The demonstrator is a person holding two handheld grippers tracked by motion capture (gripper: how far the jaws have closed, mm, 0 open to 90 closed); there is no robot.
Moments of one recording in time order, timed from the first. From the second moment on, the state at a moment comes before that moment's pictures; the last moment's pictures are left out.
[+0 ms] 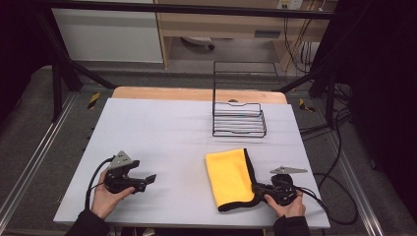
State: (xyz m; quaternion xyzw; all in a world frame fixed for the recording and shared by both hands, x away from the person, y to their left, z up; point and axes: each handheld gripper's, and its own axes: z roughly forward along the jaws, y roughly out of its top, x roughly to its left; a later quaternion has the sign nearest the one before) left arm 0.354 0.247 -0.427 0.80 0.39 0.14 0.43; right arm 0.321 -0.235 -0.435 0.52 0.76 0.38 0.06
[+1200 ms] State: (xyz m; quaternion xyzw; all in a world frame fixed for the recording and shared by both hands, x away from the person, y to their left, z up) left arm 0.297 0.028 -0.437 0.85 0.33 0.04 0.40; right arm 0.328 -0.236 -0.439 0.48 0.79 0.36 0.11
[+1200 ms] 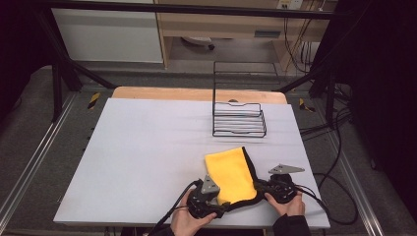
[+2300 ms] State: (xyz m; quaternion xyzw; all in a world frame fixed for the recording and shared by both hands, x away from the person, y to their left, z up) left arm 0.308 0.084 -0.427 0.91 0.26 0.06 0.33; right arm 0.326 -0.208 -0.437 0.48 0.79 0.37 0.06
